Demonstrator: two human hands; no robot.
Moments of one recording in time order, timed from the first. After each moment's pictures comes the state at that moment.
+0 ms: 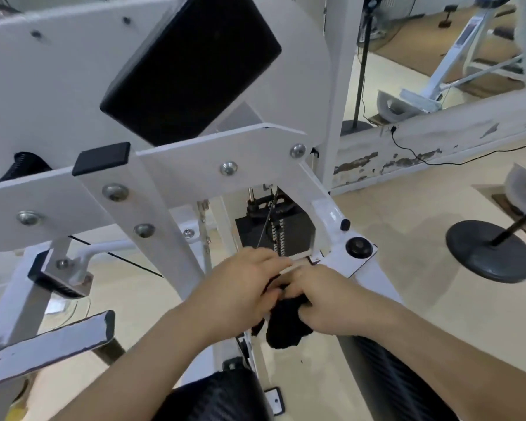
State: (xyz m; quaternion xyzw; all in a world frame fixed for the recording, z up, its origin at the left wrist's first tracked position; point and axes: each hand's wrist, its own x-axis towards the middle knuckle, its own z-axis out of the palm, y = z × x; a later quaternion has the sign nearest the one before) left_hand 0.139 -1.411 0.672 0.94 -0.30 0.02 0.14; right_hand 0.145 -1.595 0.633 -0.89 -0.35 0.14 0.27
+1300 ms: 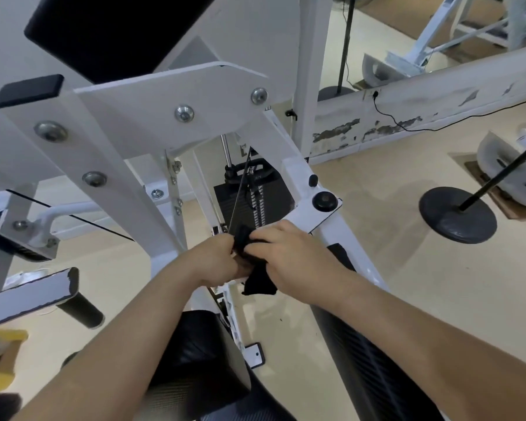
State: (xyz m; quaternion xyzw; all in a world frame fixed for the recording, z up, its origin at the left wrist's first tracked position) left_hand 0.141 -1.432 0.633 0.90 -0.01 -0.31 0.30; right_hand 0.119 -1.607 0.617 -0.93 -0.33 -0.02 0.15
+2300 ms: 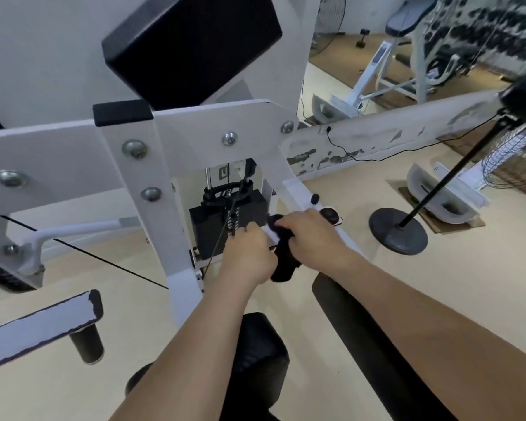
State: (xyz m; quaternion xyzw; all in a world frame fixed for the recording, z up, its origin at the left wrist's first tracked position) left_hand 0.138 -1.434 0.648 0.95 -0.06 -0.14 0.28; right_hand 0.156 -1.586 0.626 -0.98 -0.11 -0.02 0.14
